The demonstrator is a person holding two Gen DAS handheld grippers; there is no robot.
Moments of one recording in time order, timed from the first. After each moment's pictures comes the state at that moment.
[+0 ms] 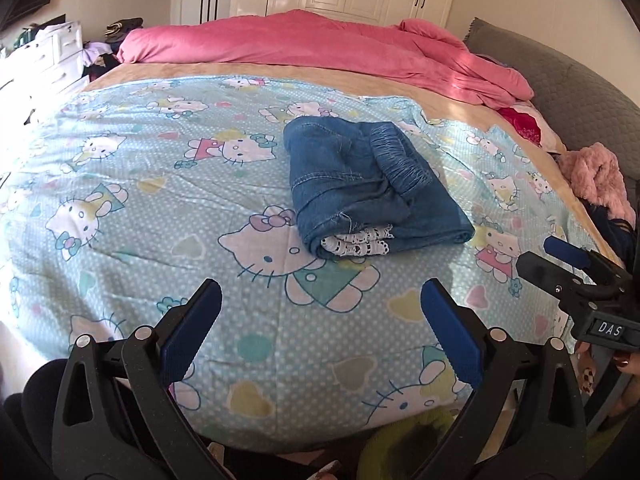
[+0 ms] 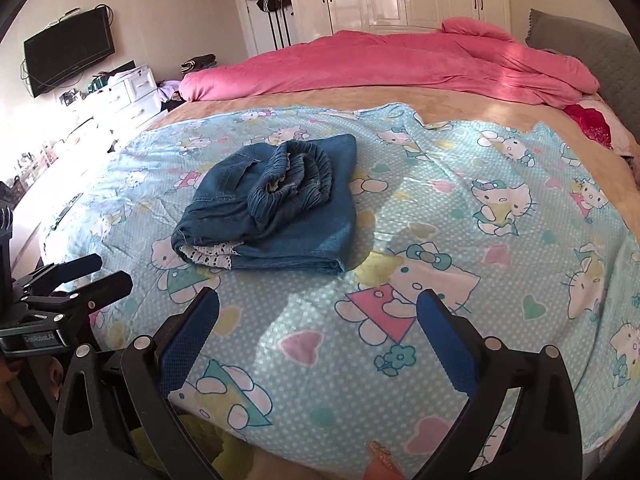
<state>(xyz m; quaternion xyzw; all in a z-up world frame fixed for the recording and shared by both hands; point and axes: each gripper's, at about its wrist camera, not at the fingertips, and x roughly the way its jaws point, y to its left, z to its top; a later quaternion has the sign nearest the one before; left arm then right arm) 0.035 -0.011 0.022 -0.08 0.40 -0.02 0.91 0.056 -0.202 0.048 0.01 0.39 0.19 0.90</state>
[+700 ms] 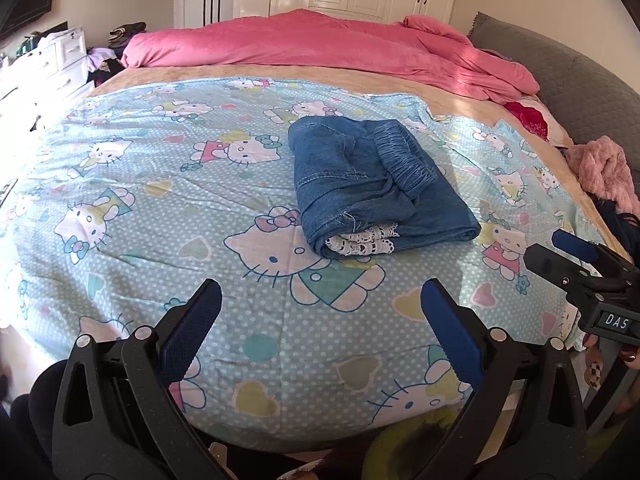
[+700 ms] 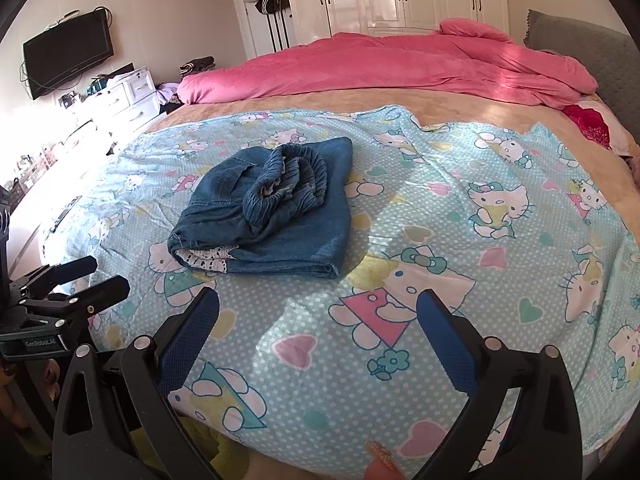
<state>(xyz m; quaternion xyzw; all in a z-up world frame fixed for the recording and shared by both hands) 0.036 -0.016 0.024 -0.06 0.41 -0.01 0.91 0.060 -0.207 0.048 0.01 0.39 0.19 0.90</state>
